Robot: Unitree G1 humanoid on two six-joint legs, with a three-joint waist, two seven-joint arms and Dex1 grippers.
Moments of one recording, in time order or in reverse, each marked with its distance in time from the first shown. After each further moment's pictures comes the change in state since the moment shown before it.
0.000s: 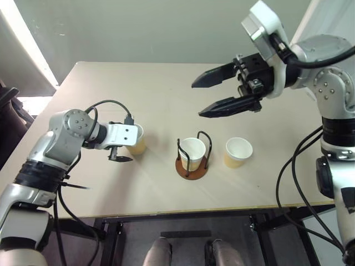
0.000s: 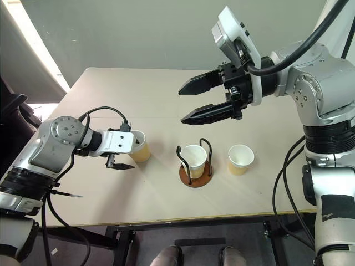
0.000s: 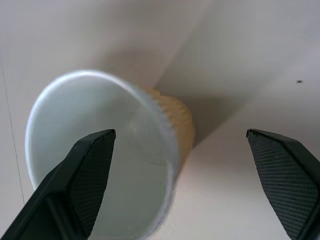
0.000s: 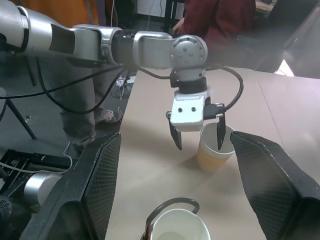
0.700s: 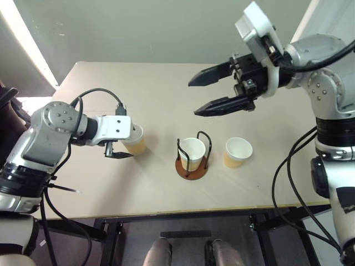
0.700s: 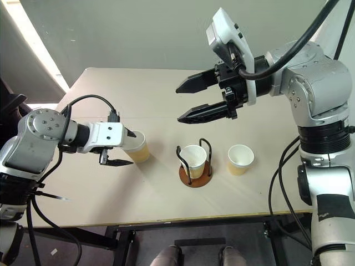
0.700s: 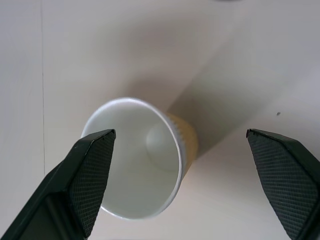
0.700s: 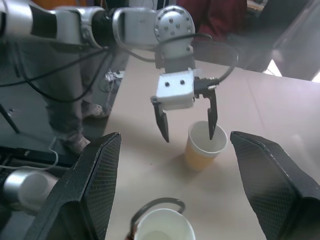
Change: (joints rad) left arm 0.064 0.098 0.097 -0.217 -0.143 0.159 -0.016; right arm -0.001 0.033 -0.002 0.000 -0.041 -0.010 -0.002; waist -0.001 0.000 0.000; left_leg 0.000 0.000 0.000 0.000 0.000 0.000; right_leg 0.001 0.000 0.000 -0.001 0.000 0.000
